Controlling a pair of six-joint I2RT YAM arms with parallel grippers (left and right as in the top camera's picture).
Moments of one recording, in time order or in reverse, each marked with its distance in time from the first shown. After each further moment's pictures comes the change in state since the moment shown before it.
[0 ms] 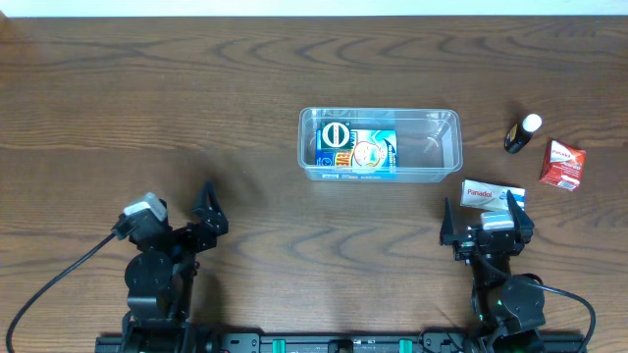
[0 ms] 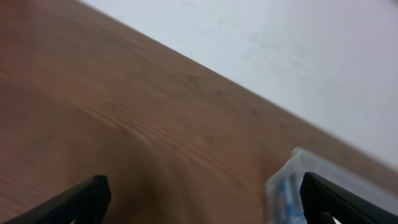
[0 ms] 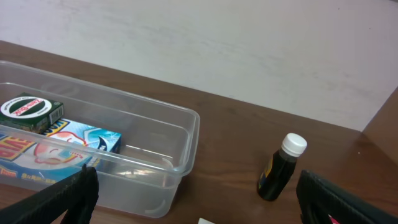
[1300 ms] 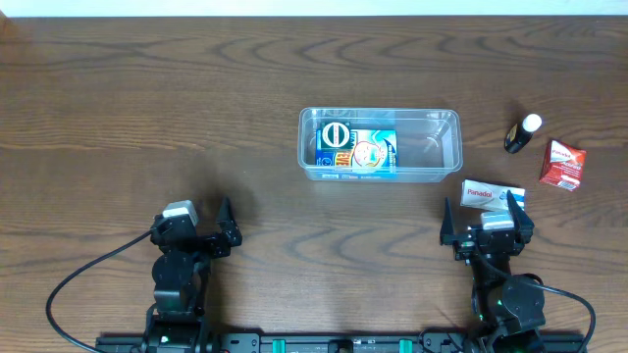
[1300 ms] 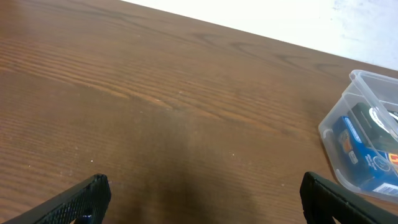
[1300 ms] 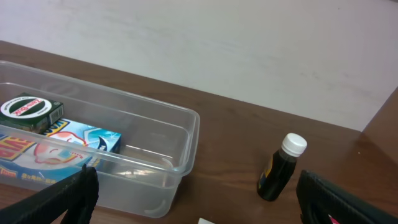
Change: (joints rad) left arm -0.024 0.019 -0.291 0.242 0.003 0.196; right arm 0.000 0.000 0.000 0.000 0.000 0.000
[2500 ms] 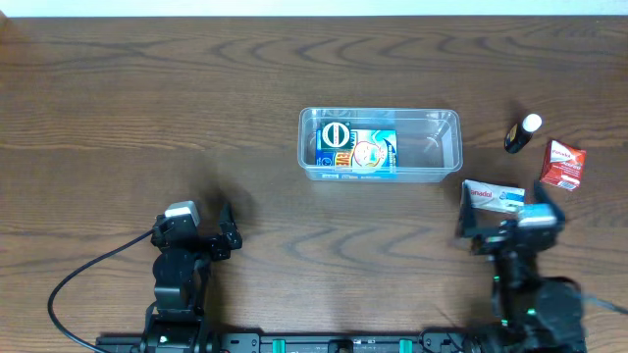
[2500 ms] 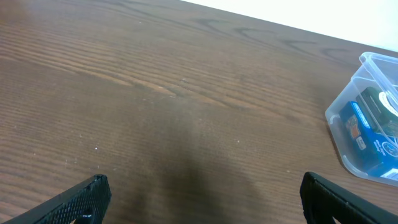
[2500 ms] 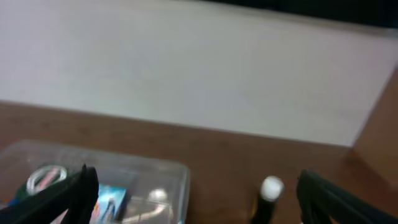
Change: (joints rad) left arm 0.000 0.004 0.017 -0.073 0.001 0.015; right arm -0.001 0.195 0.396 -0.149 0.022 0.104
